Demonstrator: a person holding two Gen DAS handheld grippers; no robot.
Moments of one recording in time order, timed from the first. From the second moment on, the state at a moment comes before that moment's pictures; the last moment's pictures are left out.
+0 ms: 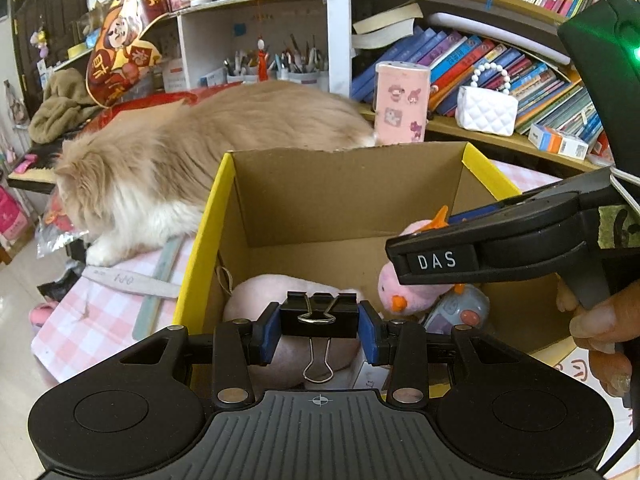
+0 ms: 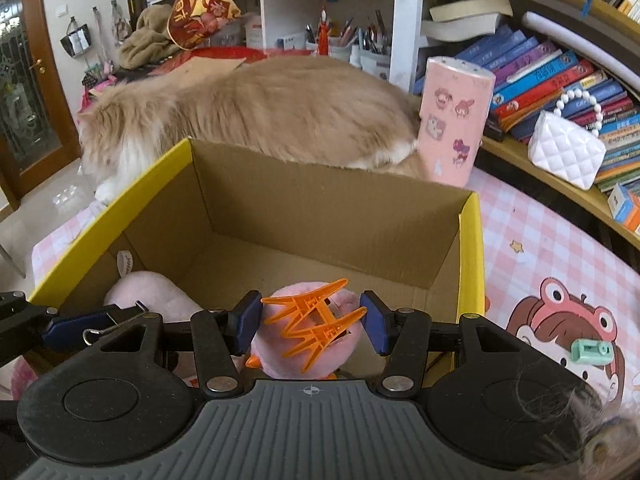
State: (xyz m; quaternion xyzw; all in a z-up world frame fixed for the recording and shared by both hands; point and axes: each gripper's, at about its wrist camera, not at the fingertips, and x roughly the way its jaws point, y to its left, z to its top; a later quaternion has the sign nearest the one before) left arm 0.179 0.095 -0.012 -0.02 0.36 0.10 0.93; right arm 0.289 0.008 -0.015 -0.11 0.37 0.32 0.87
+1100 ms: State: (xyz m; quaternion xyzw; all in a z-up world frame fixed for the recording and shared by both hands) left arm 0.138 0.101 0.022 -0.04 0.30 0.12 0.95; right arm 0.246 -0.032 0.032 -0.05 0.30 0.26 0.92
